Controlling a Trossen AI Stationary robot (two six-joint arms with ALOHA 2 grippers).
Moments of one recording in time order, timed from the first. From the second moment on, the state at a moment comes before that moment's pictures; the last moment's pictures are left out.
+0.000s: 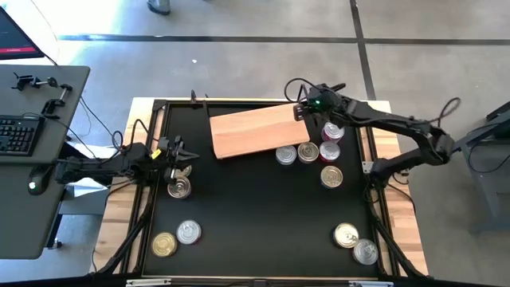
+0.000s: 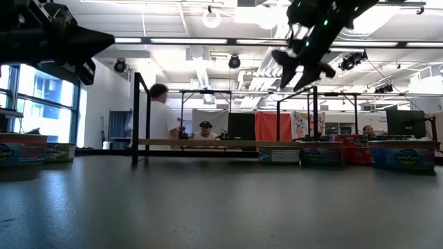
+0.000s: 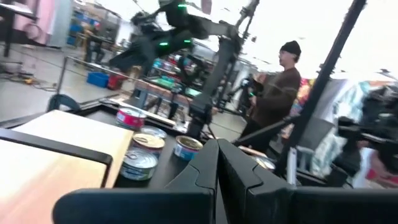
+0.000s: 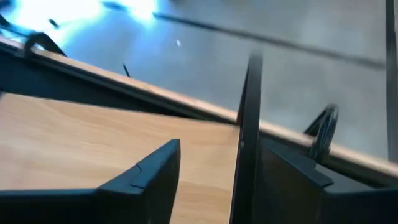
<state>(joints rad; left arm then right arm) 0.05 0.12 0.01 0.26 -0.04 -0.34 -0.50 1.32 1.04 -0.44 0.46 0.44</state>
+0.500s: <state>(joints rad) -0.13 0.70 0.31 0.15 -0.21 -0.37 -0.20 1.12 1.05 -0.54 0.55 0.33</state>
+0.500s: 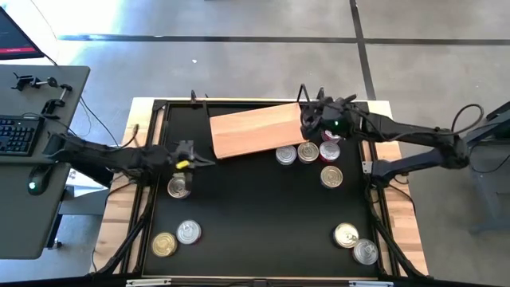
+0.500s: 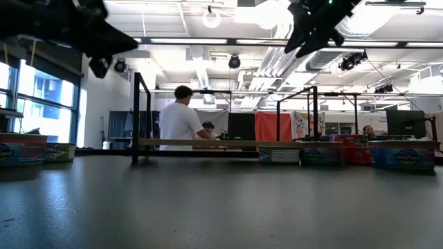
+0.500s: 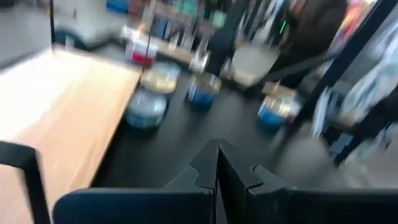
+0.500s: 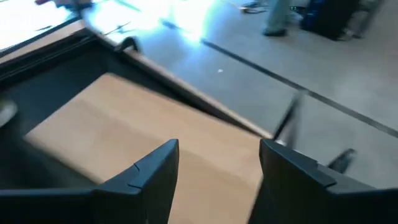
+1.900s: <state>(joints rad) 0.29 0.98 0.48 -0.17 -0.41 -0.08 0.53 1.15 0.51 0.17 0.80 0.49</state>
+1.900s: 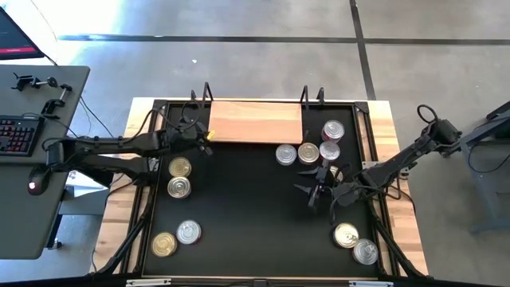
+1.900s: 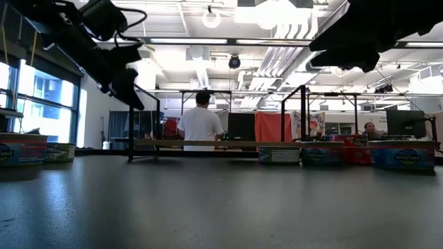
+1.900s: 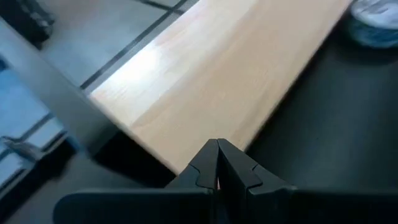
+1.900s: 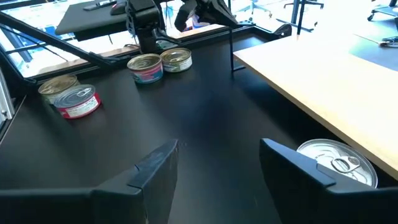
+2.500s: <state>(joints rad) 0.05 0.89 0.48 -0.16 -0.40 -0.23 0.17 1.12 0.56 -0.21 0.71 0.67</state>
